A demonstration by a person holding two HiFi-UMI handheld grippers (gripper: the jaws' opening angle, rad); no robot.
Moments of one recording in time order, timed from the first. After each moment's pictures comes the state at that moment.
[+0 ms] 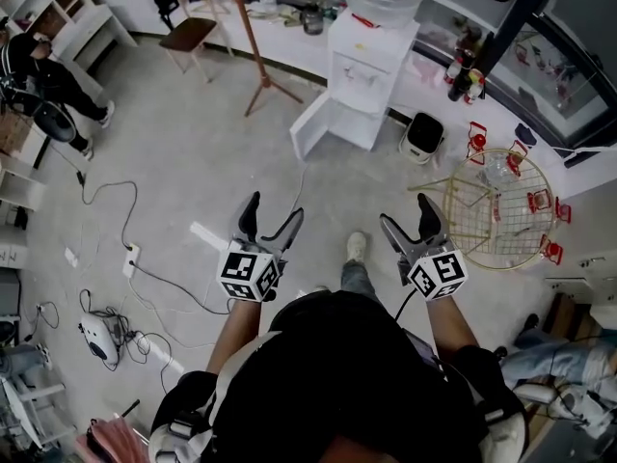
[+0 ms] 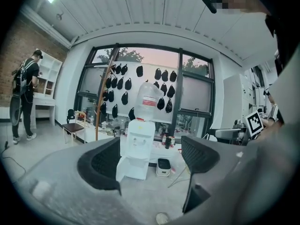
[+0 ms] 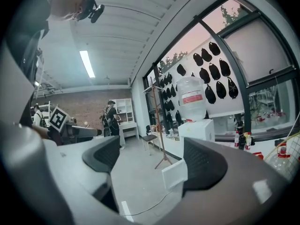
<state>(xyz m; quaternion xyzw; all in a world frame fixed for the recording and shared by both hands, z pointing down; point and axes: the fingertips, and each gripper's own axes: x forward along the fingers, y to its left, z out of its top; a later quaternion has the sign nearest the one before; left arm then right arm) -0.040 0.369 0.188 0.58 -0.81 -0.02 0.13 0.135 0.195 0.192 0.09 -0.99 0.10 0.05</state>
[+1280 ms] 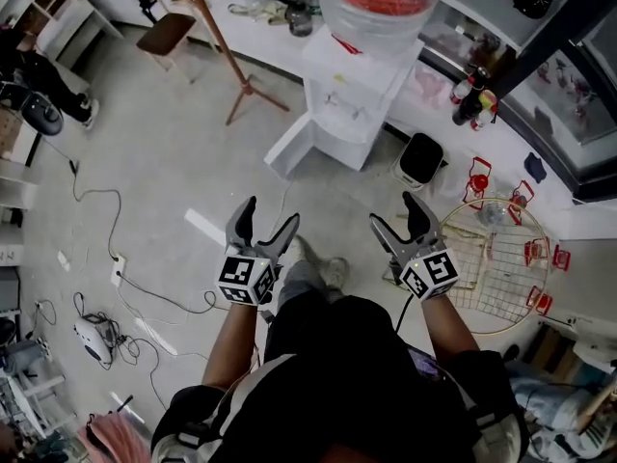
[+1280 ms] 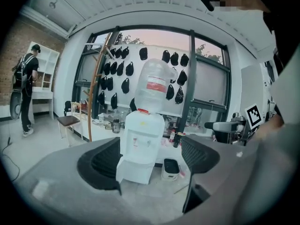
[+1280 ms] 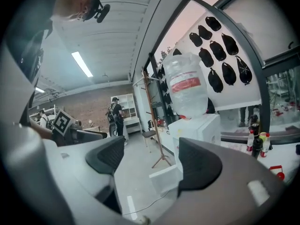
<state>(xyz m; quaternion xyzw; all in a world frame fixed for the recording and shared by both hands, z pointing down) -0.152 0.133 0.259 0.55 -0.81 0.00 0.19 -0.007 -0.036 0.241 0.03 -0.99 0.12 0.08</state>
